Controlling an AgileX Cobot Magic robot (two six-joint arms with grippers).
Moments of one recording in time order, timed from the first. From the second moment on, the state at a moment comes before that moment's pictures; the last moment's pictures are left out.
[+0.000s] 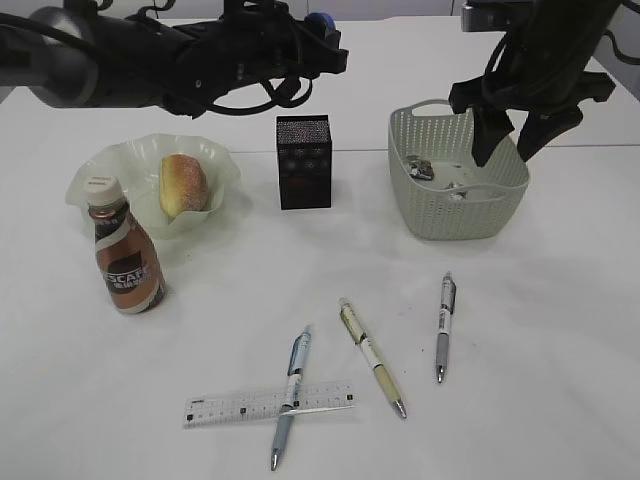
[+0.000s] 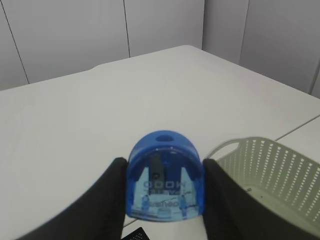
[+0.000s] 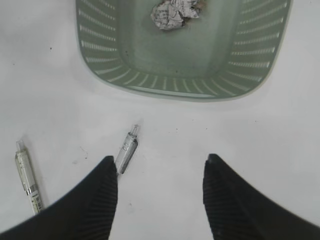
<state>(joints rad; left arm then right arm) -0.50 2.16 -1.67 0.16 -0.25 -0.16 0.16 1.99 -1.84 0.01 1.24 0.03</state>
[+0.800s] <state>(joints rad) -0.50 2.25 -1.67 0.12 -0.30 -0.16 0.16 1.99 -1.84 0.01 1.24 0.03</state>
